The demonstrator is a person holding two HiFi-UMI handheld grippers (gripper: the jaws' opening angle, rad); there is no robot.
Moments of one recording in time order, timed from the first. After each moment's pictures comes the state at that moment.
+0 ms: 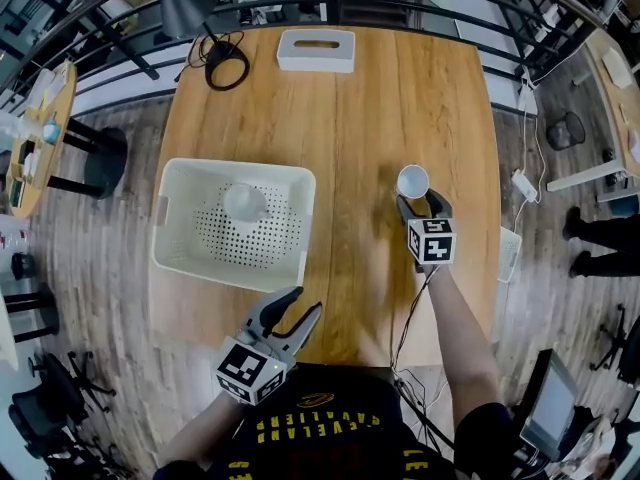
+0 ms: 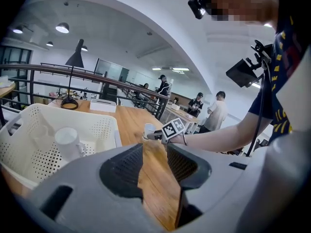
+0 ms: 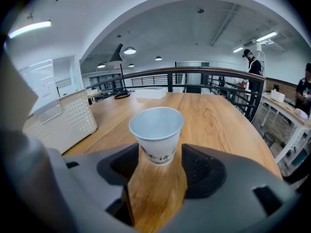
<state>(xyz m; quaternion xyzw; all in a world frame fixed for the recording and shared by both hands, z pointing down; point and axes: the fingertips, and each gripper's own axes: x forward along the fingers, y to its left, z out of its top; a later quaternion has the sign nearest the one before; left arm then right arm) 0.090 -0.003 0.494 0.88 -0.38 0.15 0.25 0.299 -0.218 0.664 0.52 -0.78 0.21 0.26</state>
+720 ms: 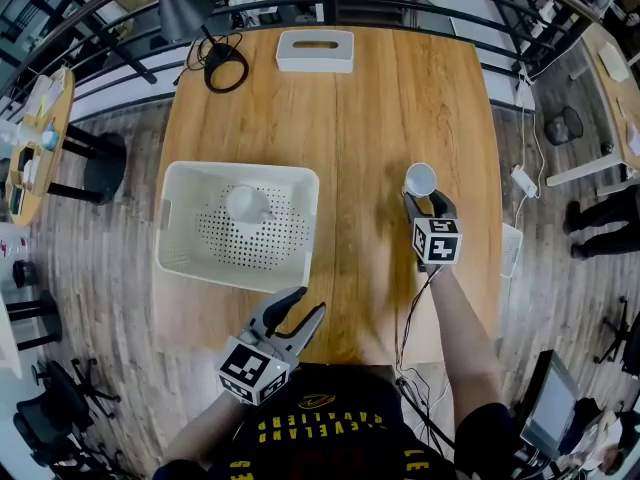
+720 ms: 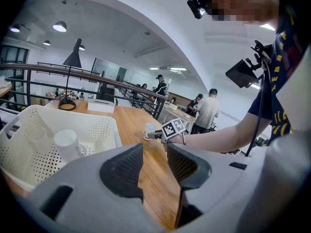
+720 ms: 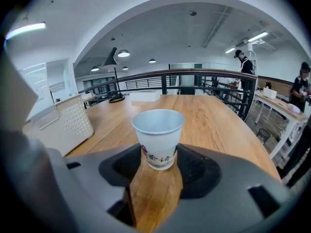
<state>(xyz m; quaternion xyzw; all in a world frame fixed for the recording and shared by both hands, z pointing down) 0.083 -0.004 0.490 0.89 -0.36 0.15 0.25 0.306 -0.216 0.657 0.55 -0.77 0.22 0.24</state>
